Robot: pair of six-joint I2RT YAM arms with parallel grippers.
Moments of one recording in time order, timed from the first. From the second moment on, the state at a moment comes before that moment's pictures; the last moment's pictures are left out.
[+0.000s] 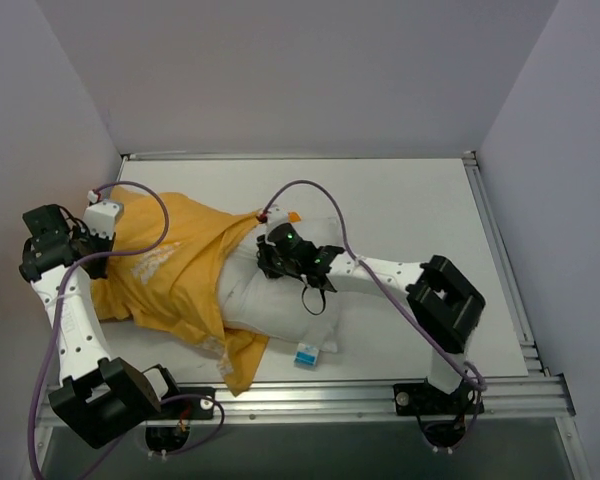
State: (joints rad) left arm 0.52 1.17 1.18 -0.94 0.23 0.72; right arm 0.94 1.85 1.20 0.00 0.15 0.38
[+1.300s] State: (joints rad) left arm 0.40 1.09 1.30 -0.98 0.26 0.63; right arm 0.95 0.94 0.78 -0.42 0.07 0.56
